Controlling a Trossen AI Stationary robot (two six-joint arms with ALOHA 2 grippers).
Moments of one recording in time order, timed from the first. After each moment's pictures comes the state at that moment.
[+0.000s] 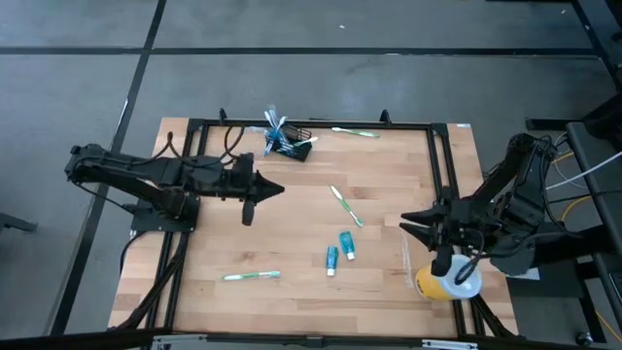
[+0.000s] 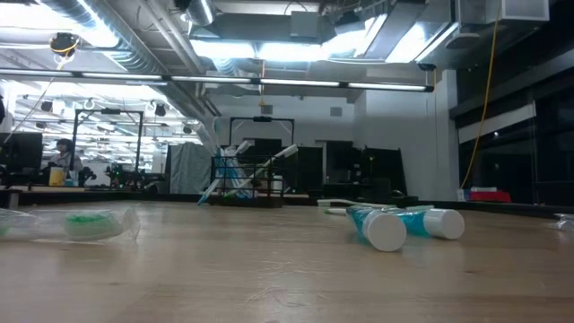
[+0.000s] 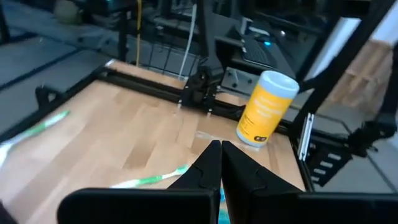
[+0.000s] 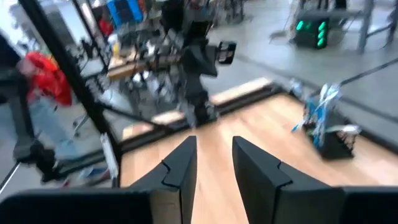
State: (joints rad) left arm -0.15 1.00 0.96 -0.19 -0.22 -0.34; right arm 1.01 1.11 1.27 -0.64 1.21 0.73
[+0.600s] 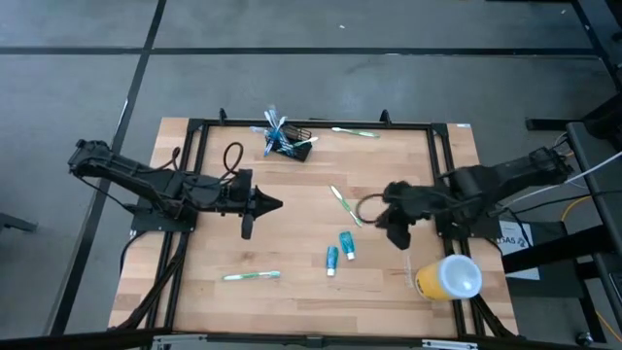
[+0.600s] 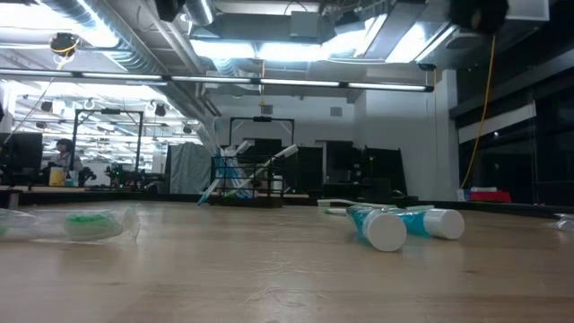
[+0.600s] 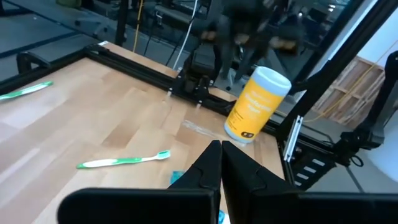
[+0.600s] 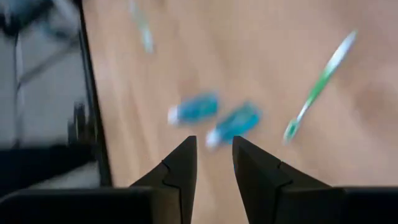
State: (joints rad) left arm -0.29 0.99 0.82 -0.06 -0.36 -0.49; right arm 0.36 1.12 1.13 -0.87 0.16 0.75
